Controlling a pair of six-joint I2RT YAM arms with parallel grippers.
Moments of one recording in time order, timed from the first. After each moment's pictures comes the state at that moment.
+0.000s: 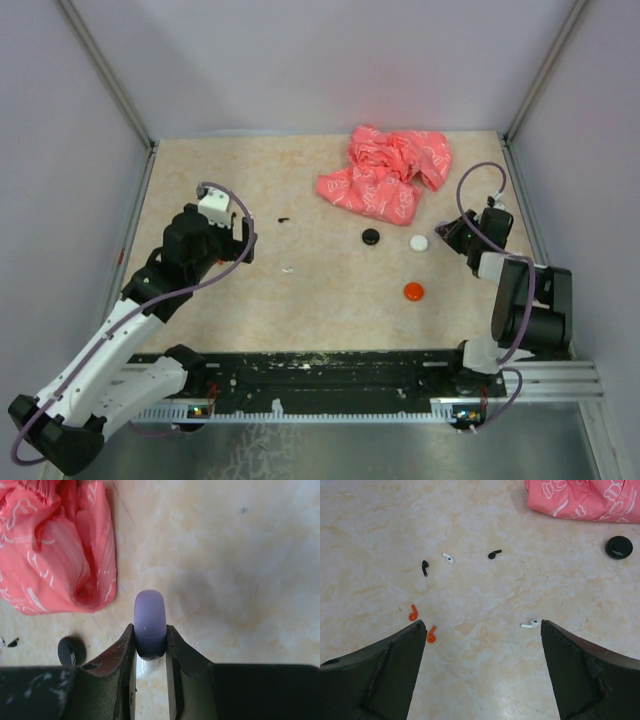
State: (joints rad) left arm -0.55 0.84 0.85 -0.42 -0.26 -0.08; right arm -0.21 1.46 0.54 0.32 -0.31 0.59
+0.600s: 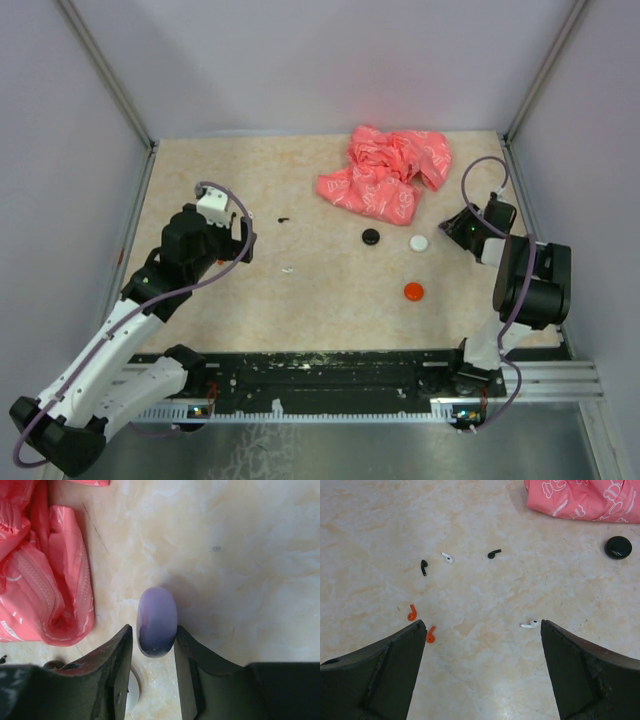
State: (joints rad) left arm -0.52 0.83 0.84 -0.41 -0.24 -0.08; right arm -0.26 1.69 0.69 0.33 -0.34 0.57
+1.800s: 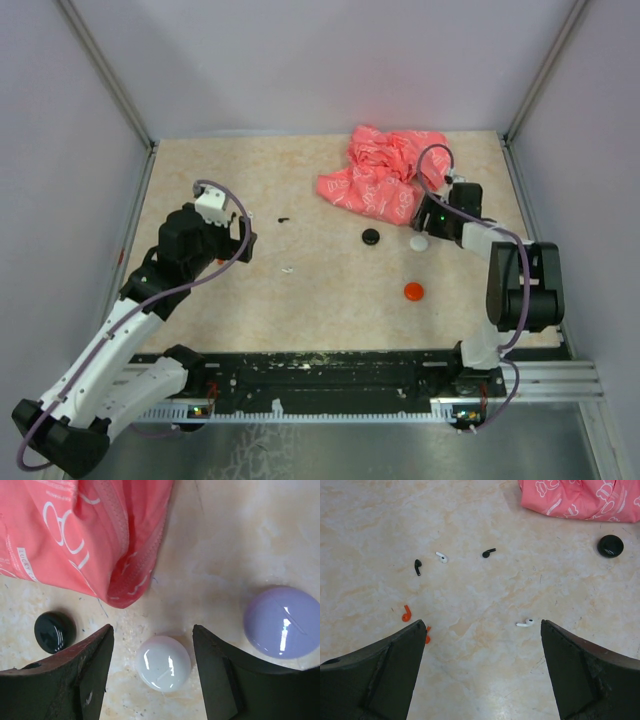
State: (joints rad) left arm -0.48 0.83 0.84 -0.41 -0.16 -0.09; right arm -0.02 1.61 0.84 0.00 -0.24 0.29
